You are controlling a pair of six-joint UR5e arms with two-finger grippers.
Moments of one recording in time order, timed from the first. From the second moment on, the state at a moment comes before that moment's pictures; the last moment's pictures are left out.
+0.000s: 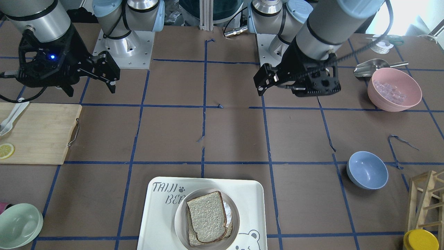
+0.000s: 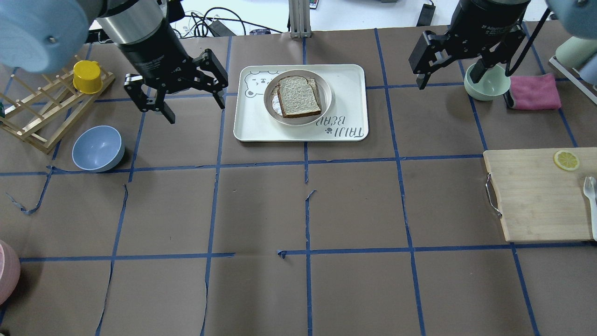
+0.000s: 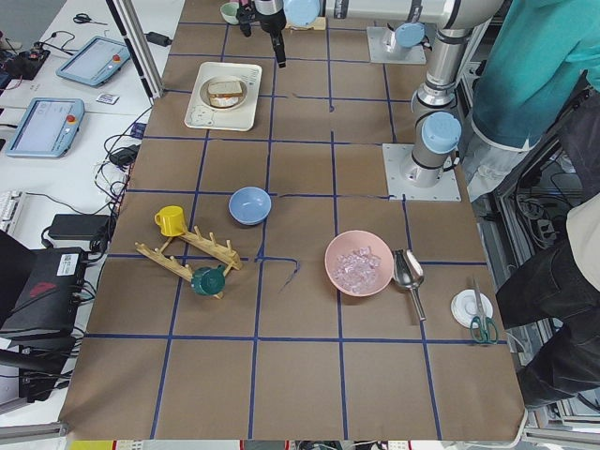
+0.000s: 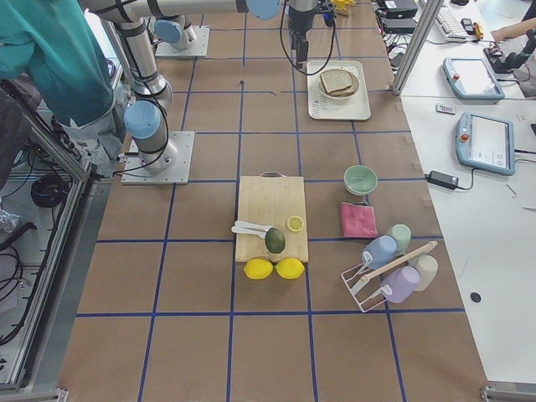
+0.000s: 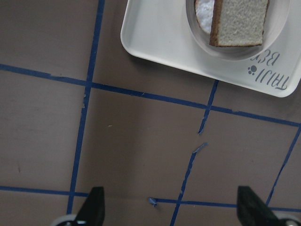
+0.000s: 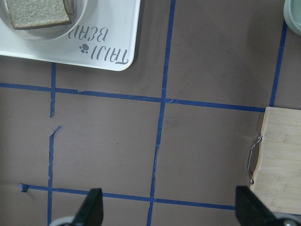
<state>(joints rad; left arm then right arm) -1.61 -1.63 -1.45 -1.75 1.46 -0.21 1.55 -1.51 1.44 -1.50 -1.54 -0.13</state>
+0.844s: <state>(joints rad) -1.61 -1.53 -1.54 -1.64 1.54 -0.01 1.55 -1.52 1.43 -1.54 -1.55 -0.13</state>
